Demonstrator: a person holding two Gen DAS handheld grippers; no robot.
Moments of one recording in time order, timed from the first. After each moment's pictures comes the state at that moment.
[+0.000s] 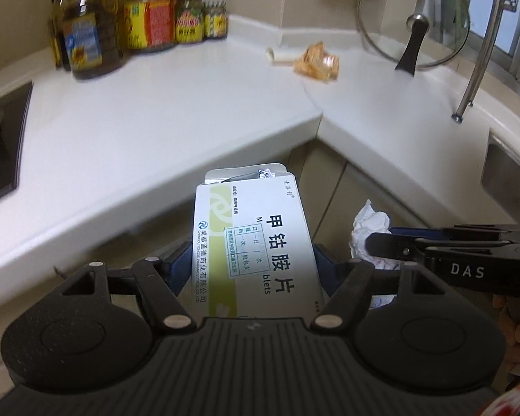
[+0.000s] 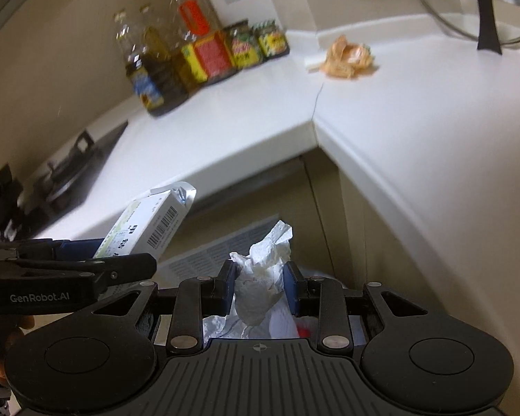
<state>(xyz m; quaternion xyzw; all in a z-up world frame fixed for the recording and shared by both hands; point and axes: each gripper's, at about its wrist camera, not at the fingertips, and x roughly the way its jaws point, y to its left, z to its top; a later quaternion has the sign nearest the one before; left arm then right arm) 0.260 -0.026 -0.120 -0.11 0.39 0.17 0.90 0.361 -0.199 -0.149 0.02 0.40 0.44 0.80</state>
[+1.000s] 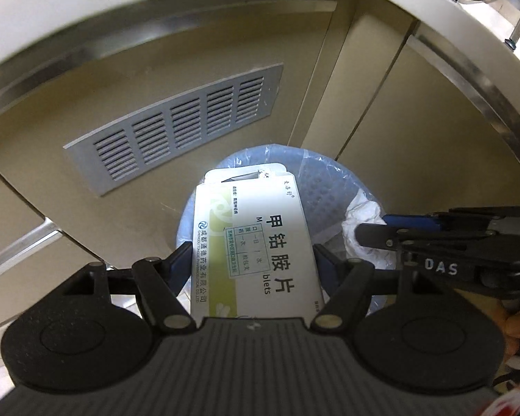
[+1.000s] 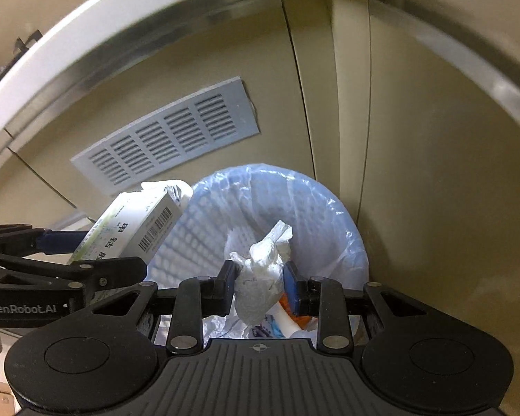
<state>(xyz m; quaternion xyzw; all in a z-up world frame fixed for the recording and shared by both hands) 0.269 -0.007 -0.272 -0.16 0.48 0.16 0.85 0.374 -0.158 -0.297 -0.07 0.47 0.41 0.78</state>
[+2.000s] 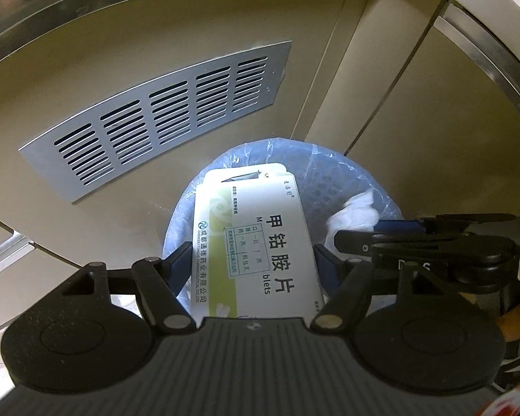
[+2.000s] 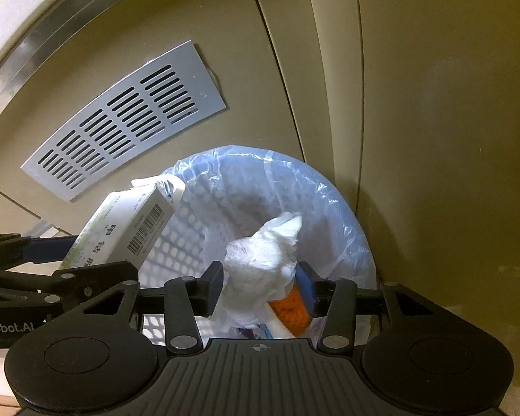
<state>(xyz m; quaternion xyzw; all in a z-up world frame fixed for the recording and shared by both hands) 0.292 0.006 -0.302 -0.17 0.49 0.15 0.84 0.412 -0.138 -0.345 -0.05 0.51 0.38 0.77</state>
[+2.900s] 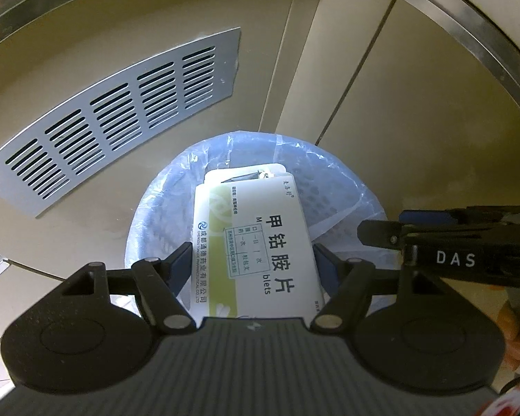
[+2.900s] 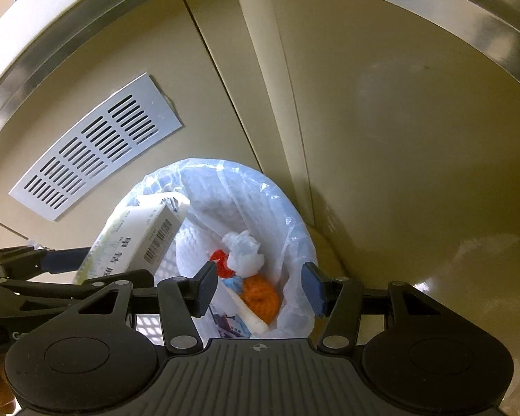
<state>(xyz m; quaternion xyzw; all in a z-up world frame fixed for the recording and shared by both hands) 0.312 -0.015 -0.311 -0.15 0.51 0.11 0.84 0.416 -0.178 -0.316 -0.03 0.52 0.33 0.79</state>
